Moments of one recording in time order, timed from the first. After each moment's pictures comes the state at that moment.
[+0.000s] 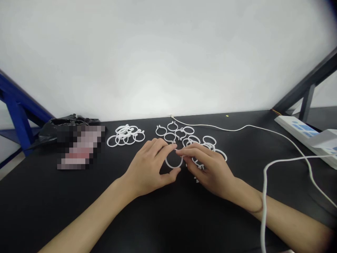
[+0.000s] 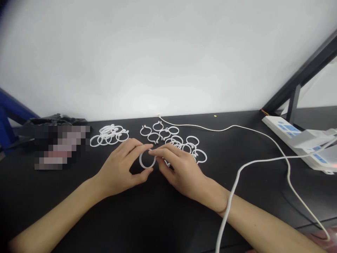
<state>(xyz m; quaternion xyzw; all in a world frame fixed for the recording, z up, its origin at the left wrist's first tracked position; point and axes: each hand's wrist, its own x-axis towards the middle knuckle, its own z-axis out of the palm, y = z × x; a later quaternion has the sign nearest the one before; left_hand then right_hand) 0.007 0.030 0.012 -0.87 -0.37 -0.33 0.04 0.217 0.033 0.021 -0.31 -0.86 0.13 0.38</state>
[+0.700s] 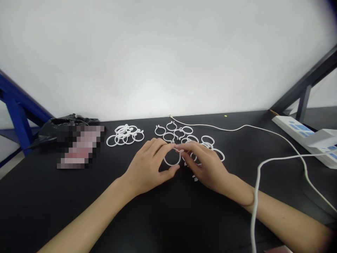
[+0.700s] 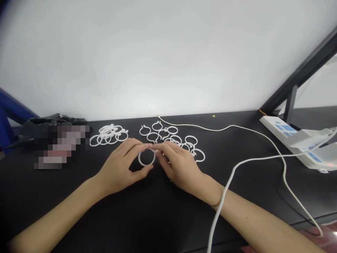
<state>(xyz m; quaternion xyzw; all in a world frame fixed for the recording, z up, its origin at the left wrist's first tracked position) 0.009 0.029 0.010 -0.87 -0.37 -0.33 0.04 0.216 0.040 0.015 -0.34 -0.86 0.13 0.36</state>
